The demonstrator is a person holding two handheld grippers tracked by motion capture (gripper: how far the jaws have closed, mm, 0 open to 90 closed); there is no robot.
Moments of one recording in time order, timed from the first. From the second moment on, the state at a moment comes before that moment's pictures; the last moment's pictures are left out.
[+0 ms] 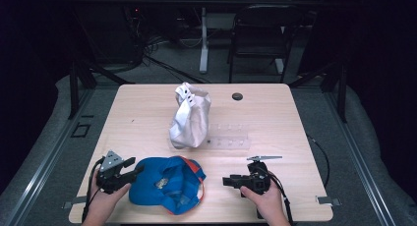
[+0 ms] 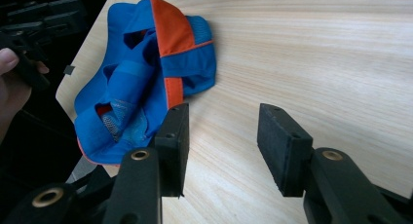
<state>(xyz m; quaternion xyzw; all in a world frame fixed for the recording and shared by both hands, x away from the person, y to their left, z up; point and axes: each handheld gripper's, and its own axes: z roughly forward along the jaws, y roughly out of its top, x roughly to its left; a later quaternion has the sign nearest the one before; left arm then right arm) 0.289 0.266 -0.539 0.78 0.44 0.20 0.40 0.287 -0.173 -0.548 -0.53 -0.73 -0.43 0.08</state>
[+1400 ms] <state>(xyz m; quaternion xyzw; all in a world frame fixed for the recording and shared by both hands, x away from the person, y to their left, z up) 0.264 0.293 -0.550 0.76 0.48 0.23 0.38 0.316 -0.105 -0.585 -0.48 -0.73 -0.40 0.27</state>
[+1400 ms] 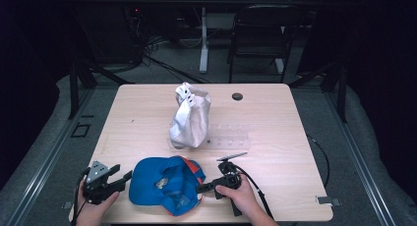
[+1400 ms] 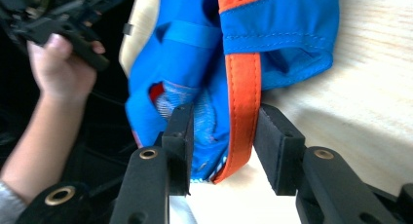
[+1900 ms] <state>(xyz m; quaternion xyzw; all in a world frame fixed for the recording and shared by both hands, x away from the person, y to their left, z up) 0.263 0.294 -0.549 0.75 0.48 0.23 0.39 0.315 -0.114 -0.578 -0.49 -0.71 -0.41 0.29</state>
